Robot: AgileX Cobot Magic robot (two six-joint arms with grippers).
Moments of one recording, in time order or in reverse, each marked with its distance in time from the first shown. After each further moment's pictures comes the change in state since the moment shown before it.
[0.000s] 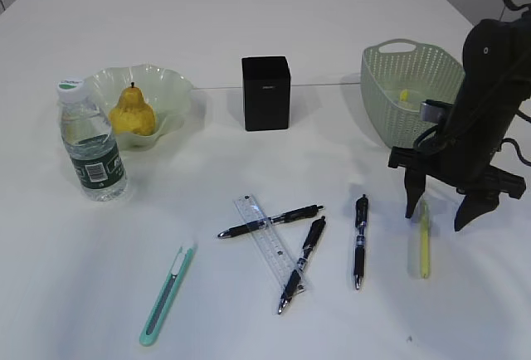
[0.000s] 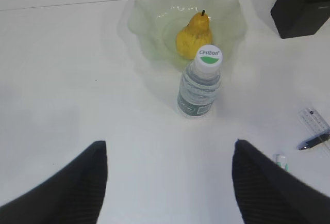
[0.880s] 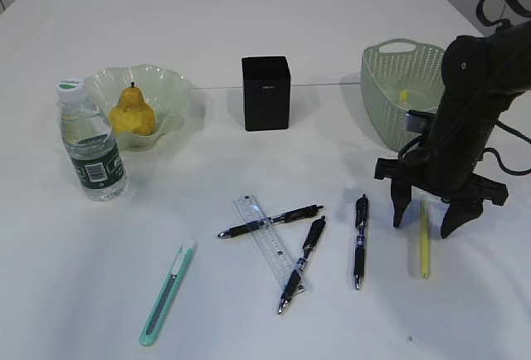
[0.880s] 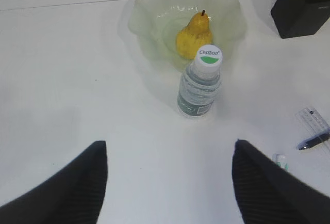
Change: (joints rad) left arm 0.000 0.000 0.000 0.000 0.000 0.000; right arm 0.041 0.044 0.000 -0.009 -0.032 0.000
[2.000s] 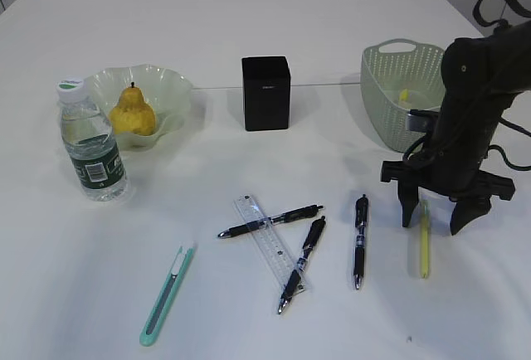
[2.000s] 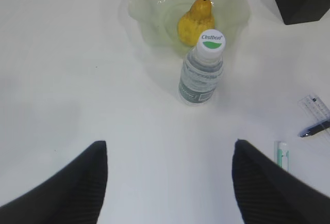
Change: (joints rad) left arm 0.000 0.000 0.000 0.000 0.042 0.000; right arm 0.000 0.000 0.000 -0.075 -0.008 0.000
